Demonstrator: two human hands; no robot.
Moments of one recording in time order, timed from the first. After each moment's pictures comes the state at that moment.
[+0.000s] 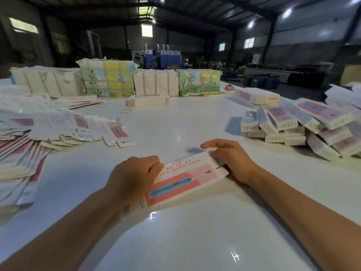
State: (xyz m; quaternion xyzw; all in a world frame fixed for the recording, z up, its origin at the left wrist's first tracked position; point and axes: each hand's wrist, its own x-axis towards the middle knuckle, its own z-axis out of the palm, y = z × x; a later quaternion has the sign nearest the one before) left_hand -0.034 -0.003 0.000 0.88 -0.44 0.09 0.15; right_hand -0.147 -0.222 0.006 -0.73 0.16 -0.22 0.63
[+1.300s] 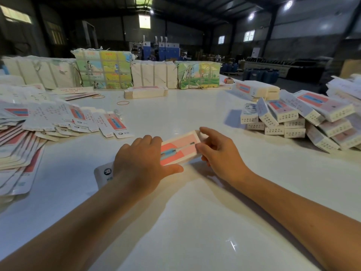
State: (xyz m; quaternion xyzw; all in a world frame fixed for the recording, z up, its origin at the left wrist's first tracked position) left_hand -0.052 -0.018 0.009 0.91 -0.37 0.18 0.07; right_hand -0.147 -0.182 0.001 -0.80 0.14 -0.31 0.49
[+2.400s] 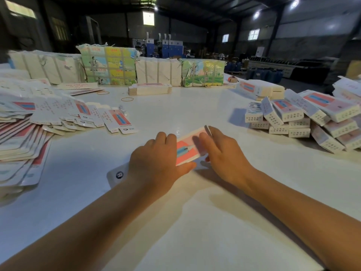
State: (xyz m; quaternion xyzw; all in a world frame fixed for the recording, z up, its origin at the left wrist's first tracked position) left_hand -0.079 -0.019 0.010 0.86 -0.42 0.26 0.12; right_hand -0.155 -0.169 0.008 -0.87 0.11 -0.29 0.38
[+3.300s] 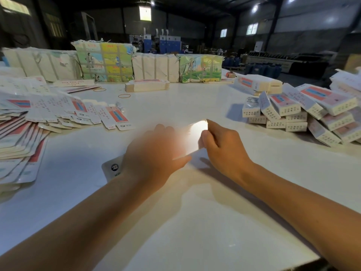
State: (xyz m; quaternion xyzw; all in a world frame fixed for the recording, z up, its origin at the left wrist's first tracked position) left_hand -0.074 -0.019 0.006 0.82 -0.46 0.33 0.14; right_hand -0.161 -0.168 0.012 -0.89 0.09 -0.35 0.28
